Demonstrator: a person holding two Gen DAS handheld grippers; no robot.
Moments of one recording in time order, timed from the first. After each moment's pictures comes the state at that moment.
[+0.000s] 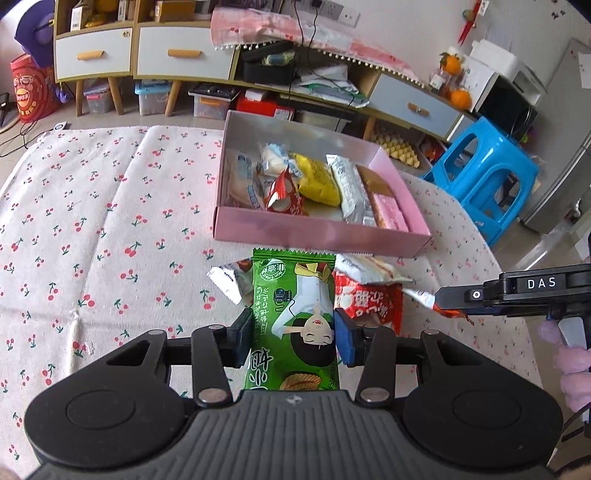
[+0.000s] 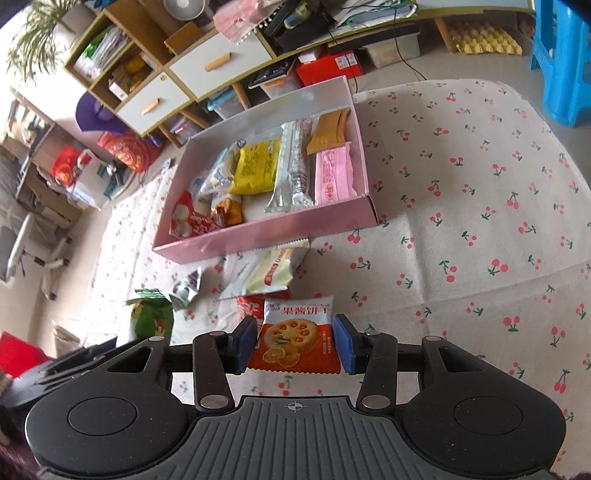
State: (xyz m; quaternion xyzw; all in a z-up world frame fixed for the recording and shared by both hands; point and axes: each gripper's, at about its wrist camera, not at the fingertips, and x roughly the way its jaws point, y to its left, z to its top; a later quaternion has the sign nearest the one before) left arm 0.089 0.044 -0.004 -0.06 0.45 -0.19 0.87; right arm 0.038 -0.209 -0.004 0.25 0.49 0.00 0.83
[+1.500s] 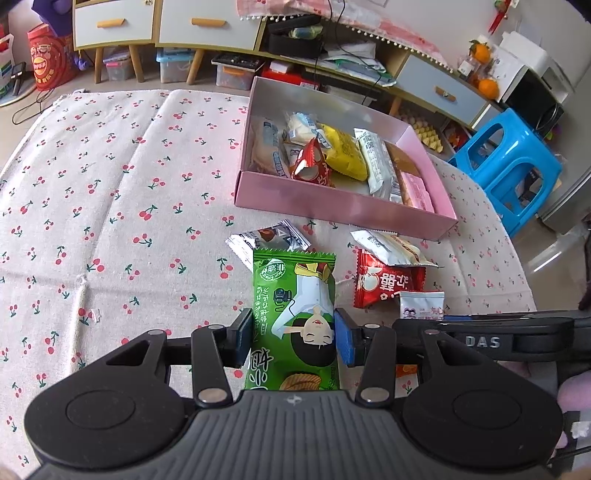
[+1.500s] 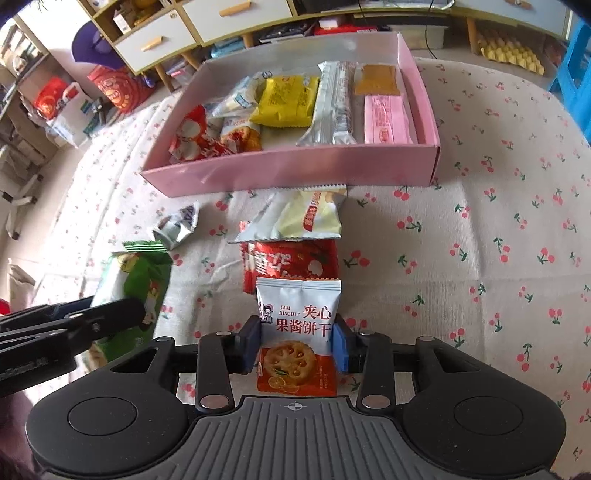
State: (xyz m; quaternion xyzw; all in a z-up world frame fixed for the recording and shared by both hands) left arm 0.092 0.049 -0.017 -0.07 0.49 -0.16 0.85; right arm 0.055 -0.142 -0.037 0.15 0.55 0.00 0.82
